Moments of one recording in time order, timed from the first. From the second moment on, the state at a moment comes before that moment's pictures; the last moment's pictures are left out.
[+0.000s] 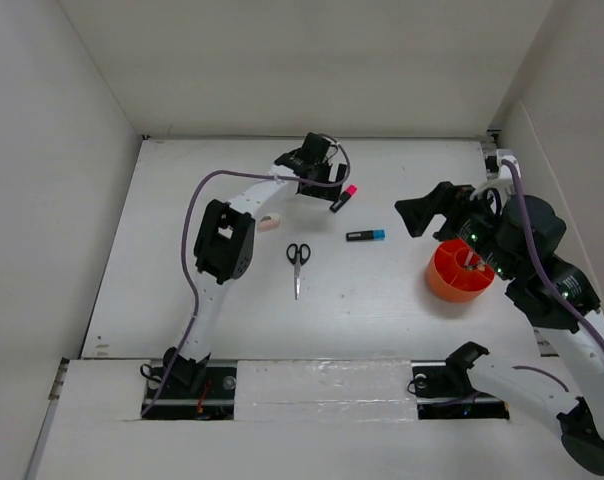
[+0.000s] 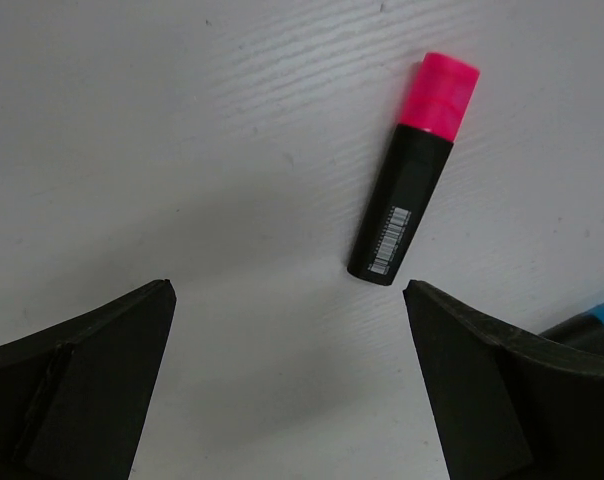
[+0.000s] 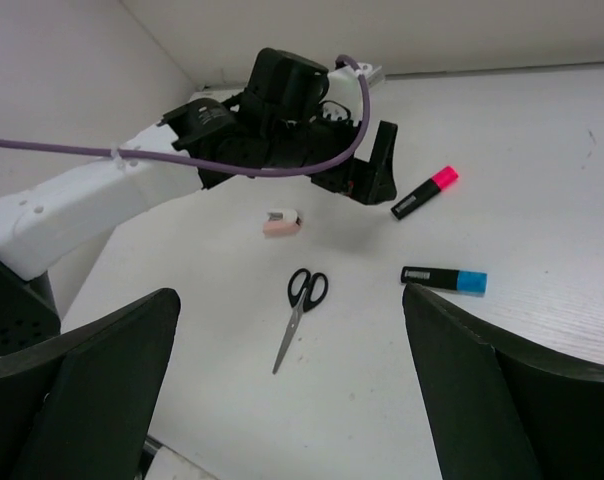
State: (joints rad) left arm -0.56 2.34 2.07 -0.59 0.00 -0.23; right arm 0.58 0.80 1.27 -0.60 0.12 0.44
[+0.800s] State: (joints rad) left arm -0.67 2.49 2.17 -0.60 -0.10 -0.14; right arm 0.60 0.80 1.26 -0.59 0.09 0.41
